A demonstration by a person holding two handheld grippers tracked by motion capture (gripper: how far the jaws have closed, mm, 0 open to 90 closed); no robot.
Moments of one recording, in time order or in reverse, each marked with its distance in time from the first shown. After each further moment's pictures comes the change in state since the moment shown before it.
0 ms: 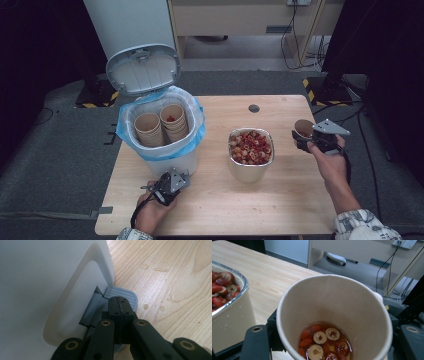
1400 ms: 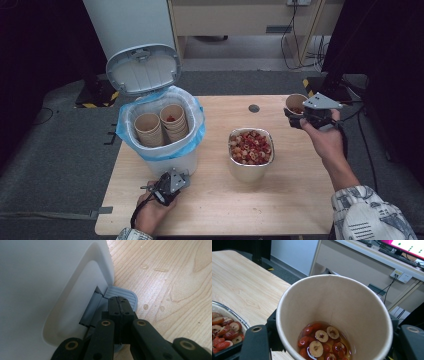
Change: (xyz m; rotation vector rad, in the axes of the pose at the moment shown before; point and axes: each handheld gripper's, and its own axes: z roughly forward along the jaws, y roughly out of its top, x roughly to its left) left arm 0.000 -0.001 0.000 -0.005 -0.002 -0.003; right arm 0.008 0.082 0.007 -0.076 0.017 -0.176
